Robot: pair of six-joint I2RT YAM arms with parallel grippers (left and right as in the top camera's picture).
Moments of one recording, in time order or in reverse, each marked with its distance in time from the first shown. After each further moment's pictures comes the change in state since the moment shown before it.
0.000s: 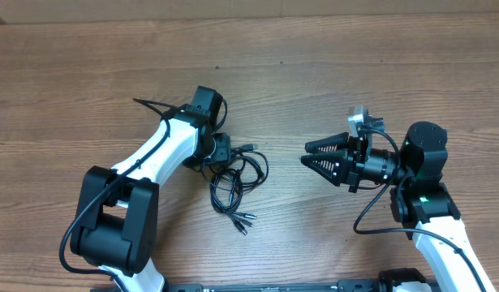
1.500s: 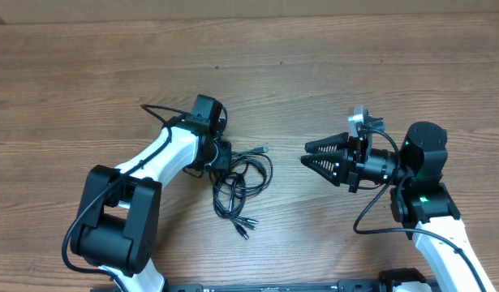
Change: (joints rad) left arm -0.003 0.000 -0.091 0.116 0.084 0.135; right arm 0.000 0.000 0.000 0.000 0.000 0.000
